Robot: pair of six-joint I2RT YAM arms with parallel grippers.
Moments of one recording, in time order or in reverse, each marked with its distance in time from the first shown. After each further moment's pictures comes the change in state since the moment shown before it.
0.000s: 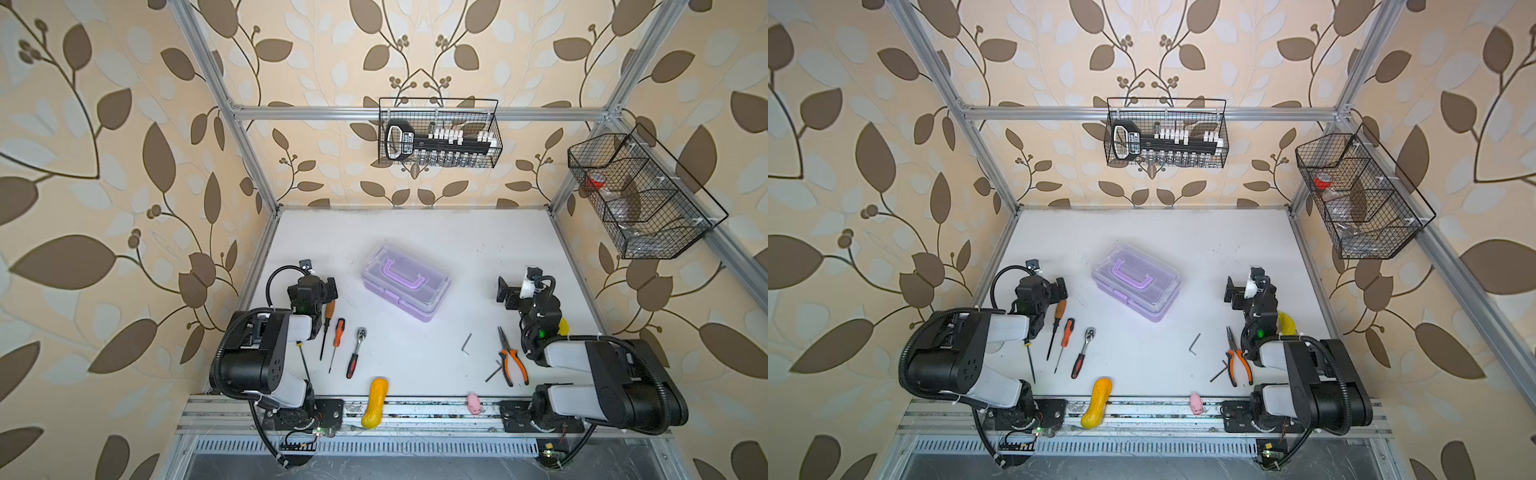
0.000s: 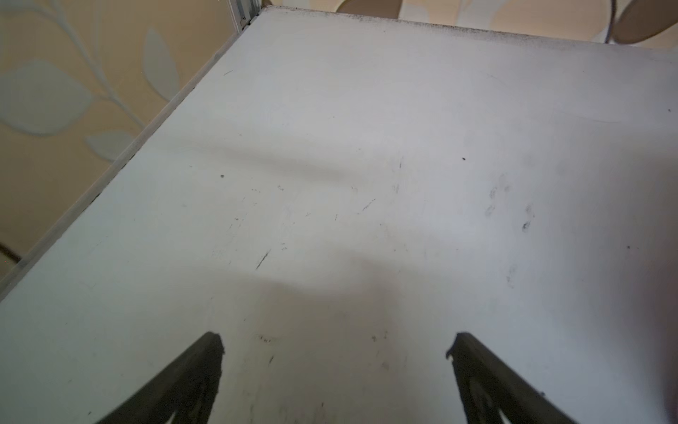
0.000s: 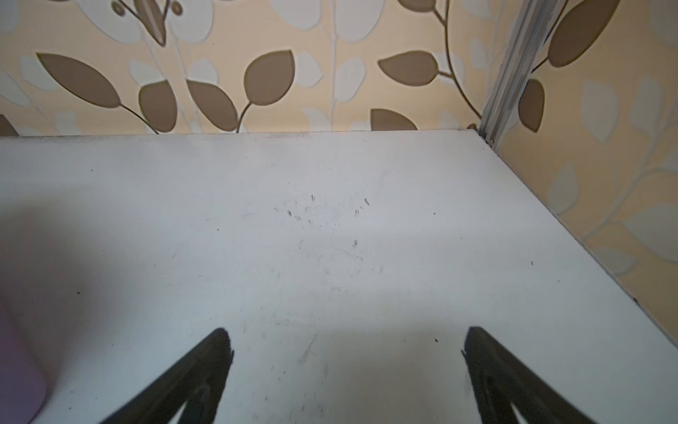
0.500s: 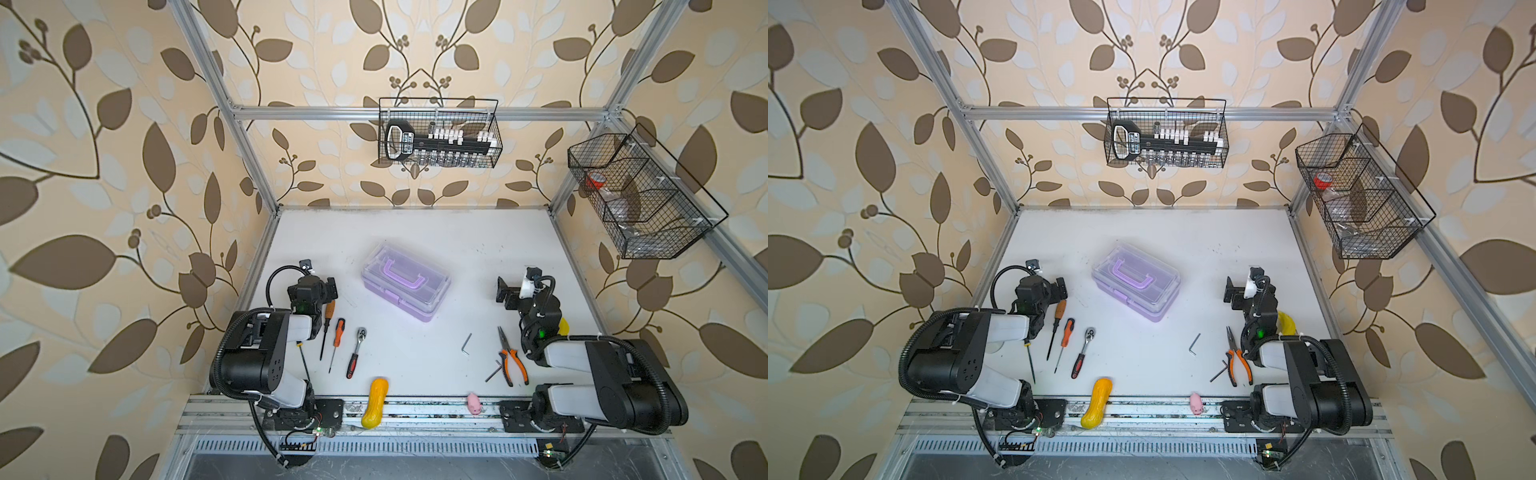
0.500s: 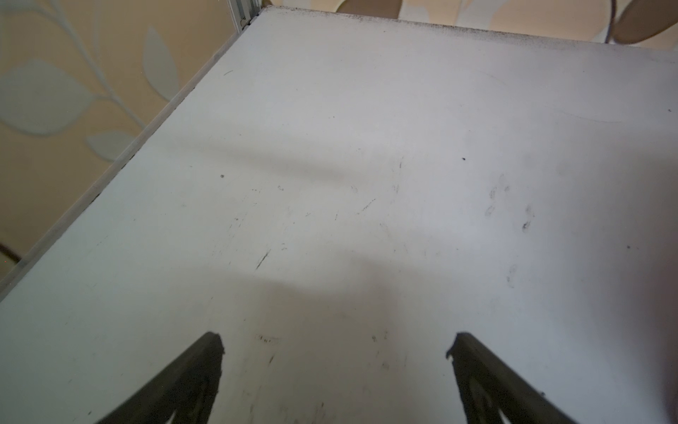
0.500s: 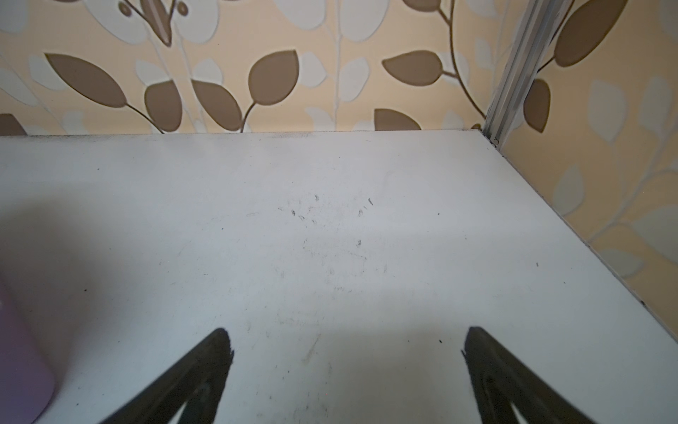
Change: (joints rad) left arm 0.000 0.000 0.000 0.000 0.000 0.000; right arm -0.005 0.000 0.000 0.000 -0.010 0.000
